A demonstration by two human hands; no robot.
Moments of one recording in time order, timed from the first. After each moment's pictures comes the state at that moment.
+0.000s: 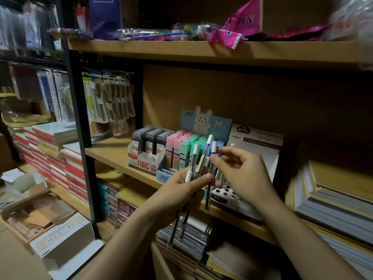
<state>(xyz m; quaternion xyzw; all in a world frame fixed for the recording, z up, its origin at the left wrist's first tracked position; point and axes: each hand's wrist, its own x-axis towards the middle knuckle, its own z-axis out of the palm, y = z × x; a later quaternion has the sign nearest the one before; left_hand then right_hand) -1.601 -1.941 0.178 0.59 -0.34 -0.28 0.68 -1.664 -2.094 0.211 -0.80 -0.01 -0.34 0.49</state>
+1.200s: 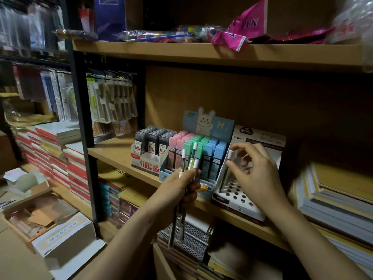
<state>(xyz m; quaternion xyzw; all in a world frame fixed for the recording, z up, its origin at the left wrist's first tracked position) -1.591 -1.936 0.168 0.53 -0.23 -0.30 0.76 -1.661 -2.123 0.200 -0.87 0.01 -0.42 0.27</state>
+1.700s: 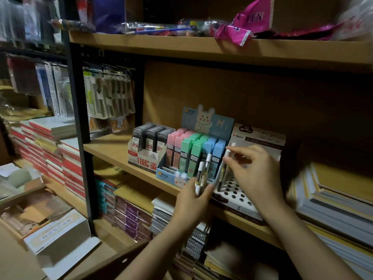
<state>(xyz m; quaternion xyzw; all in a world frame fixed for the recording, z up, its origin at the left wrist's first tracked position) -1.613 -1.981 0.136 0.71 -0.21 -0.10 0.66 -1.658 -2.113 0.203 -0.85 0.07 -0.45 0.27</state>
